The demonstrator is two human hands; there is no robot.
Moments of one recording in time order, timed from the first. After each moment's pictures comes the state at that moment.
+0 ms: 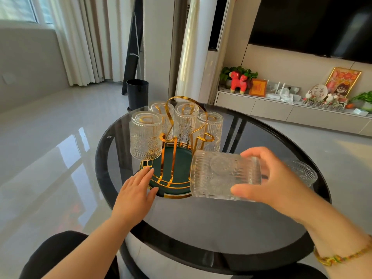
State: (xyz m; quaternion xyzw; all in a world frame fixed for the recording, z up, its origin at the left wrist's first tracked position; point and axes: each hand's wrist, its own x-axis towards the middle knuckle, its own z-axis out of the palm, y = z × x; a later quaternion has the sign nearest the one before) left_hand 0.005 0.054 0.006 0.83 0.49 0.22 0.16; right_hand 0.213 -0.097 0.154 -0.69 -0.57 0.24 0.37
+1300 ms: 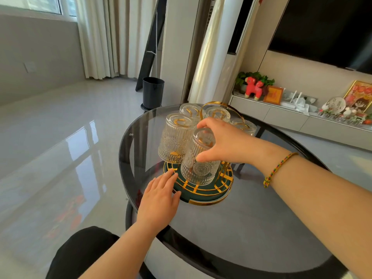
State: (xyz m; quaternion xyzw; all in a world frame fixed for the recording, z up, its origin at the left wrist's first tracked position) left_hand 0.002 0.064 -0.012 0.82 0.48 0.26 0.16; right_hand 0.138 0.041 0.179 -0.67 -0.73 0.12 0.11
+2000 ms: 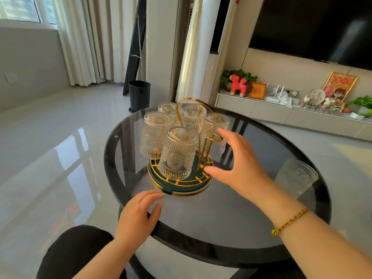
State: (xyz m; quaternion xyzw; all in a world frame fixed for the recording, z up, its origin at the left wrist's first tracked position) left_hand -0.020 0.011 -0.005 0.82 0.40 0.37 0.19; right_hand 0.173 -0.051 0.138 -0.67 -0.65 0.06 0.36
